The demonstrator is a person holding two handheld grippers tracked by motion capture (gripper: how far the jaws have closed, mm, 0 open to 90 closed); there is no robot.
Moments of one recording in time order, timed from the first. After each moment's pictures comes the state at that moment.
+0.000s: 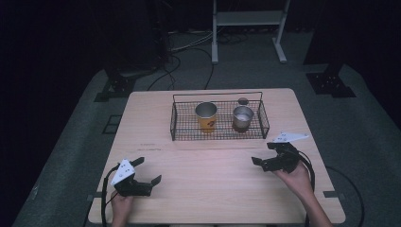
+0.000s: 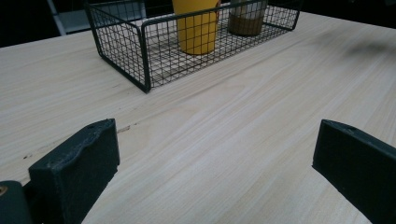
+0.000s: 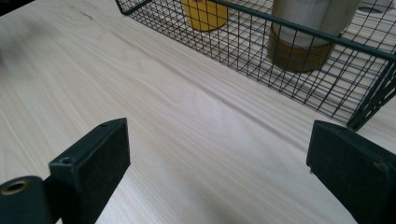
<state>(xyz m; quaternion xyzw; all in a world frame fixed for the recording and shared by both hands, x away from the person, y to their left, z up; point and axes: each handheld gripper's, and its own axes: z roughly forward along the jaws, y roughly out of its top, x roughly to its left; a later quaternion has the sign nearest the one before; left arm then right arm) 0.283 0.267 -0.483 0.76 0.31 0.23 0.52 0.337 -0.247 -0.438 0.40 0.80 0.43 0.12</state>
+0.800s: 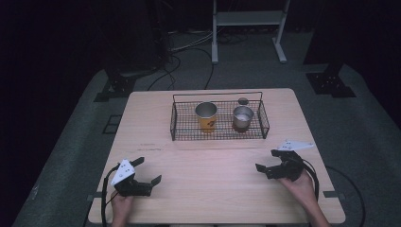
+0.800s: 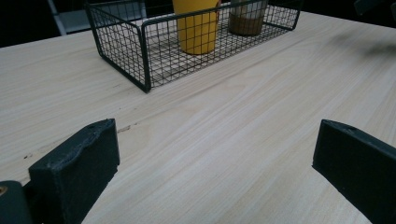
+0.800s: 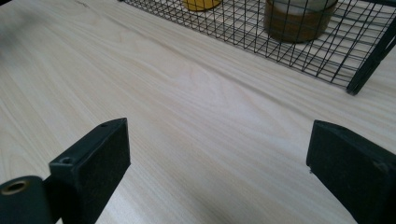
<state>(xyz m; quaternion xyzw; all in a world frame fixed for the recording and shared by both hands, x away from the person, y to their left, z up) 0.283 0.267 -0.483 0.76 0.32 0.23 0.52 0.321 -0.260 -0.457 0.41 0.80 0.43 0.12</state>
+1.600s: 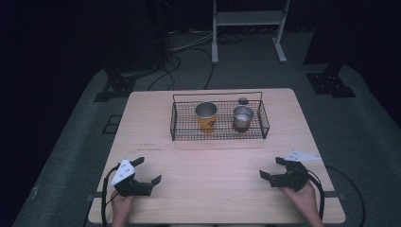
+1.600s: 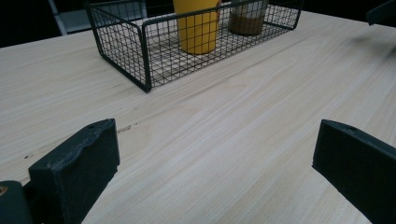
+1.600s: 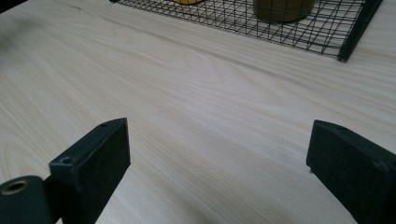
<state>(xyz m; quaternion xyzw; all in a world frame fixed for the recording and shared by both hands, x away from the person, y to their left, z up) 0.283 0.267 -0.483 0.76 0.32 0.23 0.52 0.297 -0.272 -0.479 0.43 0.77 0.45 0.13</state>
